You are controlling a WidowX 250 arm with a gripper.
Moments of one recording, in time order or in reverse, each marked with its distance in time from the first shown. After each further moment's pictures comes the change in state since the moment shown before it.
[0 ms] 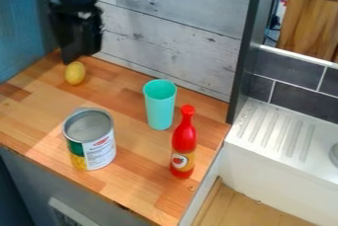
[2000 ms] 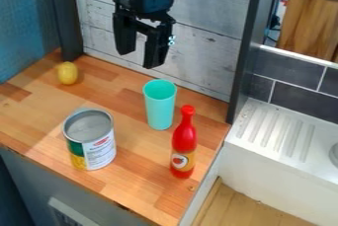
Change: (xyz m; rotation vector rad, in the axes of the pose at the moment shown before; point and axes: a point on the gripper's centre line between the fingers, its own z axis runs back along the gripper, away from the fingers) arm 0.003 -0.099 0.011 0.029 0.090 -0.166
